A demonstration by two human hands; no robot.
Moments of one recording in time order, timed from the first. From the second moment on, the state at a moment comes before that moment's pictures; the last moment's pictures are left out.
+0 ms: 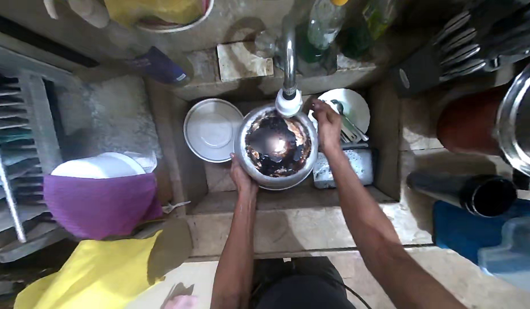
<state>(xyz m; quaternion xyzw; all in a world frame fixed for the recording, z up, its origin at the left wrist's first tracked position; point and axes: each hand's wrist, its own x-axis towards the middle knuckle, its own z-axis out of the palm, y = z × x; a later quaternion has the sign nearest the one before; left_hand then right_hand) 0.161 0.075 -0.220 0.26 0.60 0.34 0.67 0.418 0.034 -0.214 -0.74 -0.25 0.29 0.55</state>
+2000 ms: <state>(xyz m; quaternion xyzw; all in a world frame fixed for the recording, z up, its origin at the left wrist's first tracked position) 0.276 0.191 -0.222 0.53 0.44 0.09 0.71 0.433 -0.054 -0.203 -0.58 0.08 0.44 0.68</state>
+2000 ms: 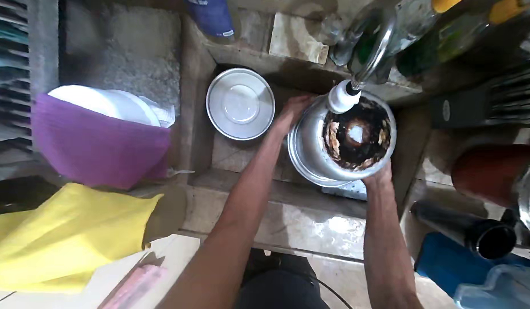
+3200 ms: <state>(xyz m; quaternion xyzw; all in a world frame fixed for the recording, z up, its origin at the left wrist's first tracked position) 0.230 0.088 -0.229 0.65 0.51 0.18 0.53 0.394 -0.080 -0.227 -0.55 0.15 0.33 0.75</state>
